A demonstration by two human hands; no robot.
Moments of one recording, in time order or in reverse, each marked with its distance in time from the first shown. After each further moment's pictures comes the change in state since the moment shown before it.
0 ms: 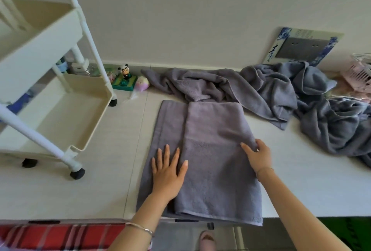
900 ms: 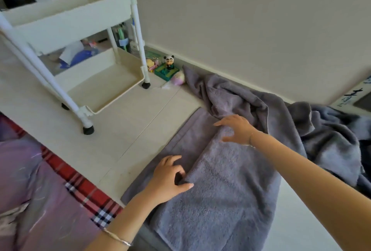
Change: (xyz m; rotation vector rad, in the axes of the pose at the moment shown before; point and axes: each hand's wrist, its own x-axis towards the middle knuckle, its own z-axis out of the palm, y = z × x) left_hand 0.009 0.059 0.001 -0.231 0.061 -0.138; right_hand 0.170 -0.114 0.085 -0.892 -0.891 -1.119
